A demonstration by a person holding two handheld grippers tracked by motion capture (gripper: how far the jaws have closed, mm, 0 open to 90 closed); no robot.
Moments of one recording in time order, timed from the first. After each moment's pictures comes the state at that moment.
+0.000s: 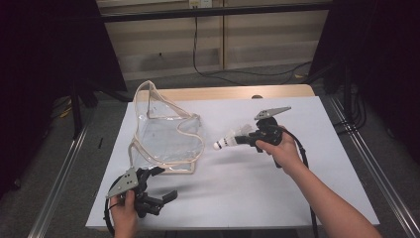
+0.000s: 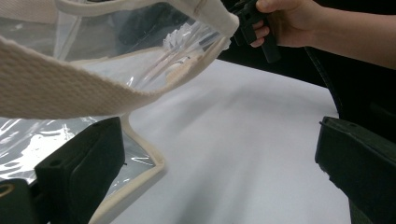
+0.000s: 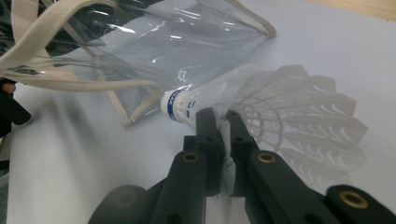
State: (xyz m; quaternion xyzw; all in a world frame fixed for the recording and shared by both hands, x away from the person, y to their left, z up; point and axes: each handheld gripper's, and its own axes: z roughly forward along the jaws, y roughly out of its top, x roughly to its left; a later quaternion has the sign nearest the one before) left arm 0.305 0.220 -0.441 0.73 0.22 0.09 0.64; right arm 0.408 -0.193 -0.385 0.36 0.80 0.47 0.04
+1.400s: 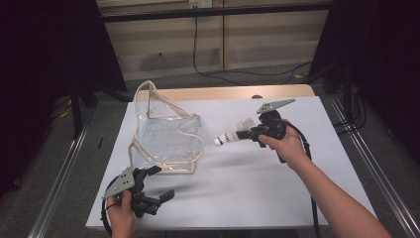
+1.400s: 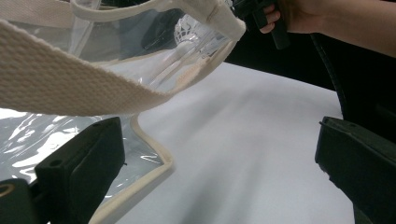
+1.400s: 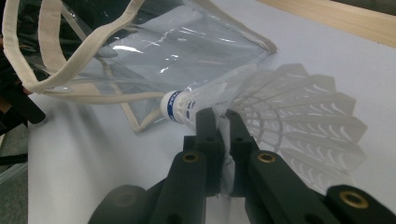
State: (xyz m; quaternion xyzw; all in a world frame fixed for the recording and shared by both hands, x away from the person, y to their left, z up) left arm 0.306 0.227 -0.441 0.73 0.22 0.09 0.64; right arm 0.407 -0.197 -0.358 0.35 0.81 0.47 0.04
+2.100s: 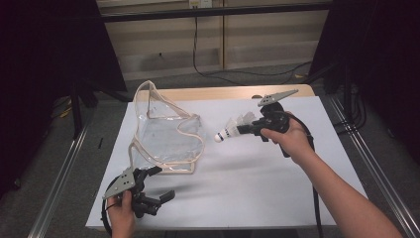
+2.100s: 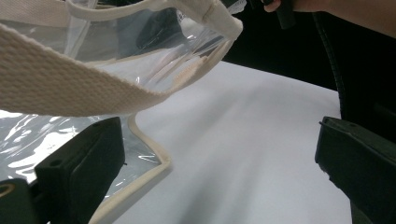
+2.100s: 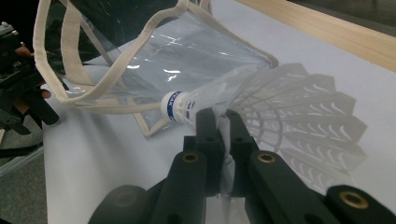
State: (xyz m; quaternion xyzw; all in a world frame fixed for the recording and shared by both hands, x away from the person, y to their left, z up) left arm 0.305 0.226 -0.440 0.73 0.22 0.09 0.64; right arm 0.404 -0.197 -0.325 0.34 0.82 0.47 0.05
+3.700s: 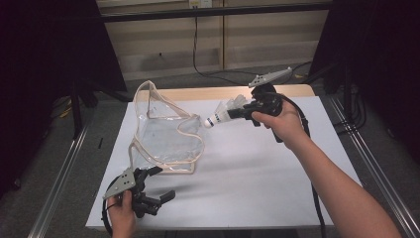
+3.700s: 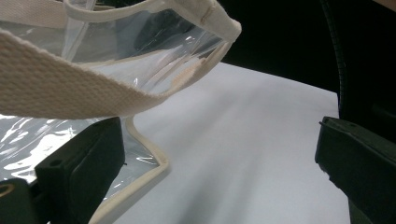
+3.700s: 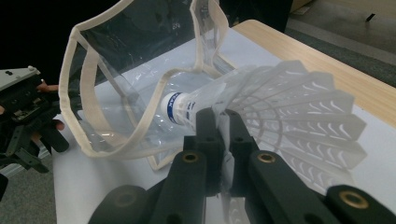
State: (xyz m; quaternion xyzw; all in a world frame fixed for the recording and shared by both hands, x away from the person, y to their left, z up) left arm 0.305 0.225 -0.441 0.73 0.22 0.09 0.64; right arm 0.417 -0.172 -0.275 0.32 0.82 0.48 0.07
